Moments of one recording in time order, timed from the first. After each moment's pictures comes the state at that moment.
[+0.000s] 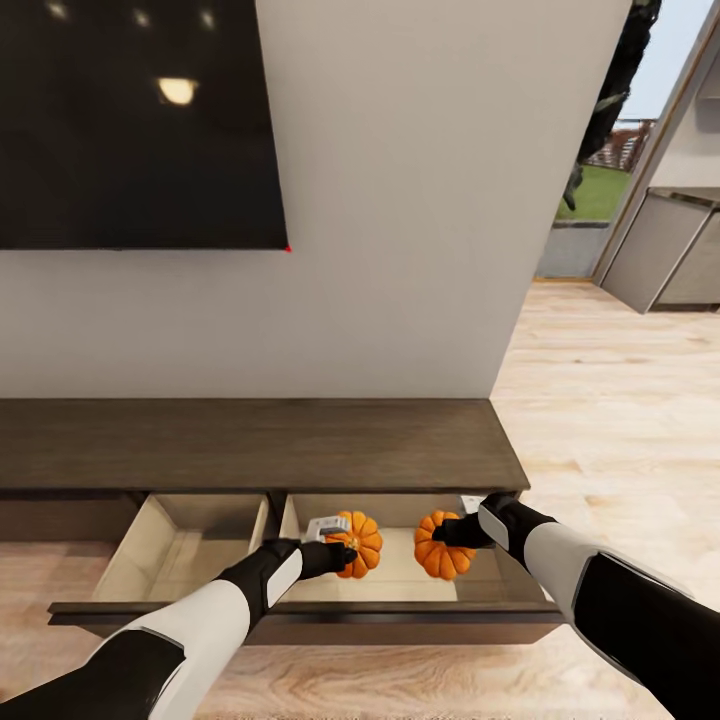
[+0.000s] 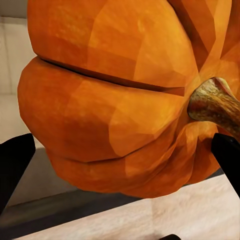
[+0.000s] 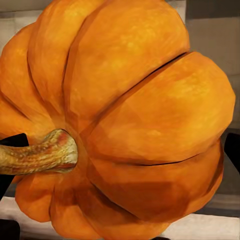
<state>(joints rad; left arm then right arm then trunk) -0.85 -0.17 -0.23 -0.17 0.35 0.30 -0.16 -1.05 -0.01 1.10 0.00 -1.14 0.50 0.14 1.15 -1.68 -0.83</state>
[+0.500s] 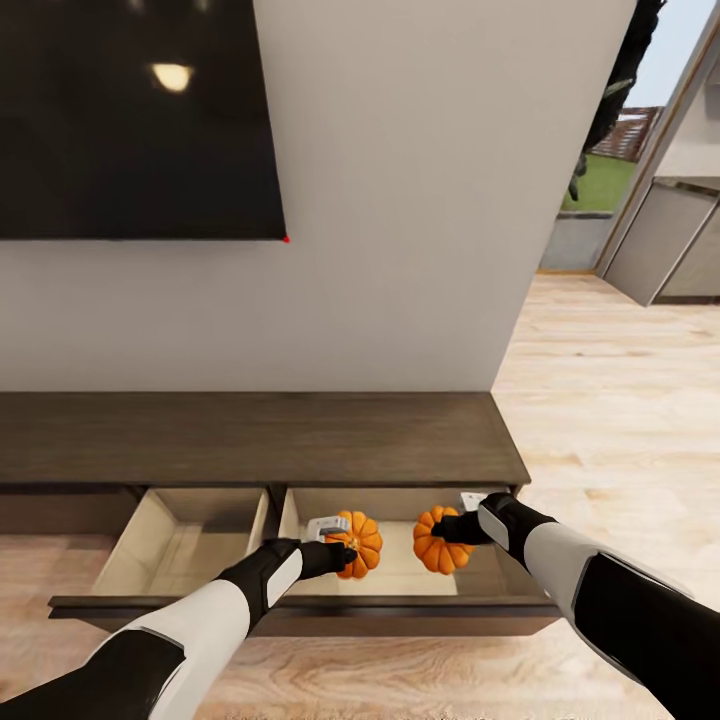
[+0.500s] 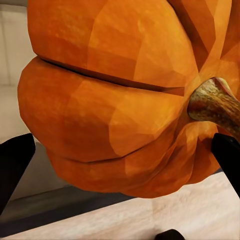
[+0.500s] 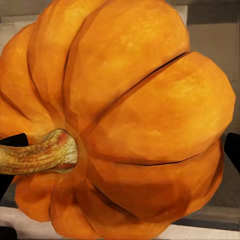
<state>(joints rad) -0.85 -0.17 -0.23 -0.17 0.35 0.31 -0.16 -1.05 -0.01 1.10 0.00 -1.14 0.46 0.15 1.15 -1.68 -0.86</state>
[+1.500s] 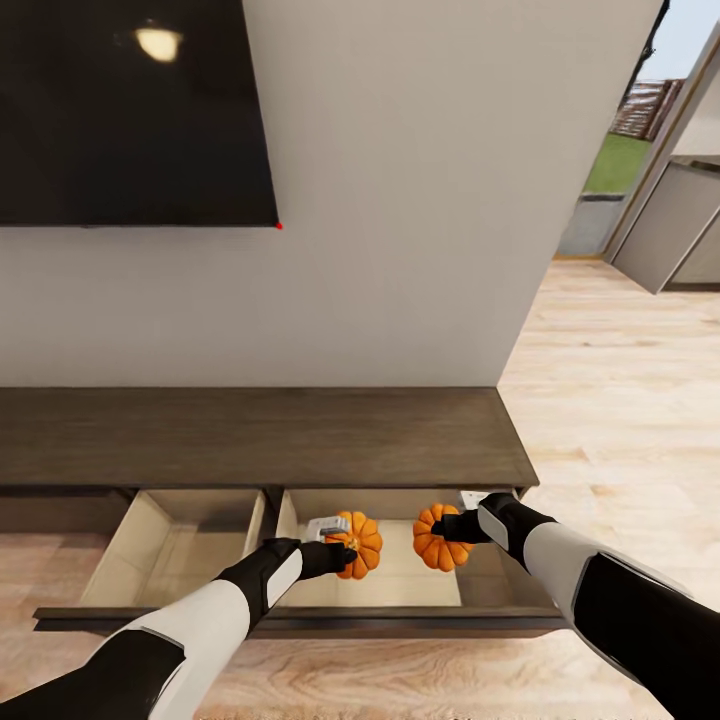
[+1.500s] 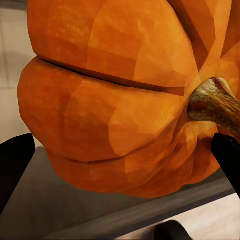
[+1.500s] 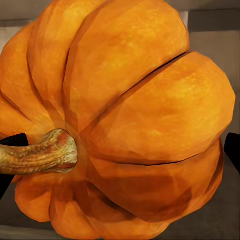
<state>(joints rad) -0.85 -0.17 -0.23 -0.17 0.35 0.31 -0.16 -1.05 -0.01 1.11 0.00 -1.14 0.44 0.14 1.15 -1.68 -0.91</state>
